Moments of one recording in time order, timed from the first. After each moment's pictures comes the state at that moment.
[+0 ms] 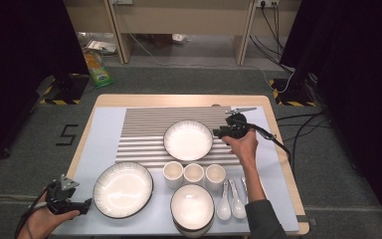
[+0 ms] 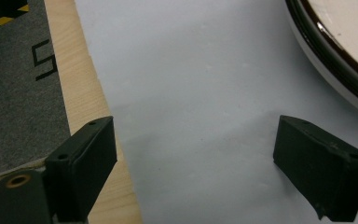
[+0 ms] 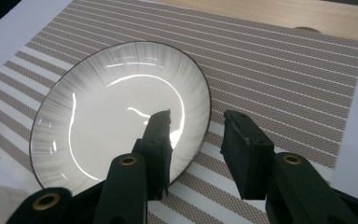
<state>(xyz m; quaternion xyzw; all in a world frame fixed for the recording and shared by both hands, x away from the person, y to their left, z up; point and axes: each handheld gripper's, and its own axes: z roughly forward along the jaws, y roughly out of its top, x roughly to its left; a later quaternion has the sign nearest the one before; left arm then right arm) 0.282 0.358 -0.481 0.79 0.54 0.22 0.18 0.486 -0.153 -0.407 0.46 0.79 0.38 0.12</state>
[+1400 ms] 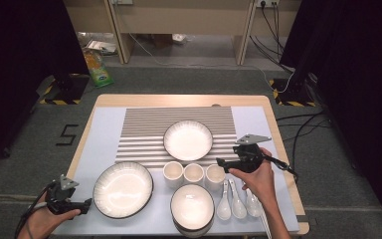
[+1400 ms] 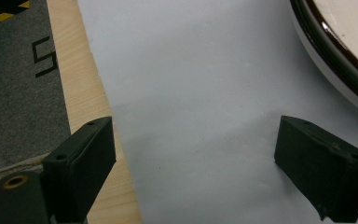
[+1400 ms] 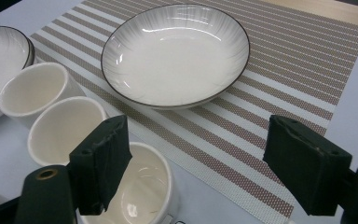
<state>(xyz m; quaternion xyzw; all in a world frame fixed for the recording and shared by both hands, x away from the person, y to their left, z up) 0.282 0.358 -0.482 0.78 0.55 0.22 0.18 0.384 -0.171 -0.400 0.40 0.81 0.39 0.14</state>
